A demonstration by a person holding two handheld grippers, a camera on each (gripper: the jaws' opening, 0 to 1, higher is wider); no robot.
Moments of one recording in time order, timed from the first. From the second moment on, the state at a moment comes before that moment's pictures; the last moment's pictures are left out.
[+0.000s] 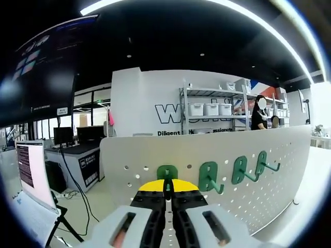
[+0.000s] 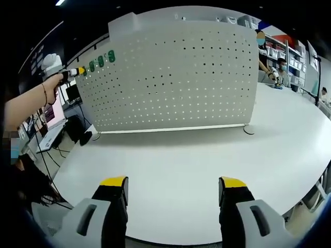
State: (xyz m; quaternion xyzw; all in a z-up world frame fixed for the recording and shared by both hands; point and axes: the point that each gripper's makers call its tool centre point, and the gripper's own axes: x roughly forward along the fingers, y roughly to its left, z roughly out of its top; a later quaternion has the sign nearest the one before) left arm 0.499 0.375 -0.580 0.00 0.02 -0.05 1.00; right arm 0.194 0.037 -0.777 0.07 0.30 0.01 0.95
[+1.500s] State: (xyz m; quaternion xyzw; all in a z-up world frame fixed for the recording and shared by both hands) left arm 0.395 0.387 -0.589 -0.08 0.10 -0.16 0.98; right arm 0.200 0.049 -0.744 0.06 0.25 0.04 0.96
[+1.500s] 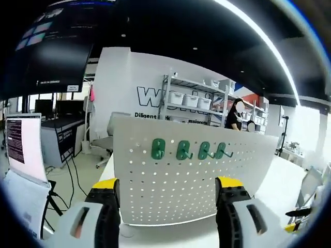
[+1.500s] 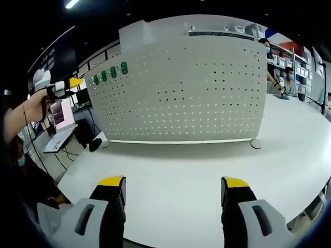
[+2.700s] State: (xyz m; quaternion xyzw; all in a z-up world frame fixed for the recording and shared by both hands) left arm 0.274 0.357 -0.660 -0.07 0.19 -0.22 0.95; right arm 0.187 0.083 -0.741 0.04 0.26 0.10 0.96
